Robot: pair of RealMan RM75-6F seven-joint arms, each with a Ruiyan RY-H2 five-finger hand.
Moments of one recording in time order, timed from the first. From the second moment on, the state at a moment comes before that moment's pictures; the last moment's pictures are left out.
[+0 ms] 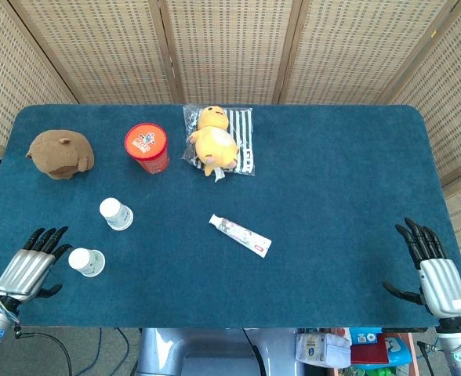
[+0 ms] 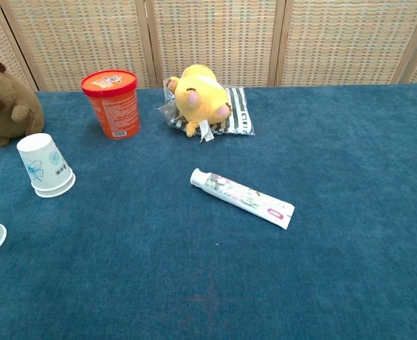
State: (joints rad) left arm -0.37 -1.02 0.20 -1.78 1.34 1.22 0.32; right arm 0.10 -1.14 0.04 -1.58 -1.60 1.53 0.23
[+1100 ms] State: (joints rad) left arm -0.43 -1.14 0.05 -1.71 1.21 1.08 0.39; right arm 0.10 -1.13 0.04 -1.57 -1.60 1.53 0.24
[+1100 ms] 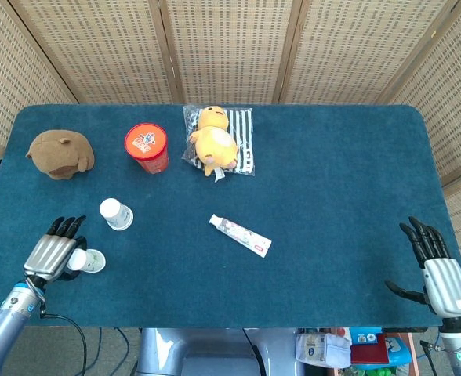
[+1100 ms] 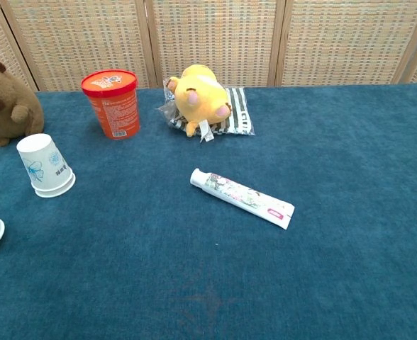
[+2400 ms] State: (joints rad) left arm -0.75 -0.99 -0.16 -1.83 0.75 0.94 0.55; right arm 0.10 -1.14 0.04 -1.57 -1.60 1.51 0.24
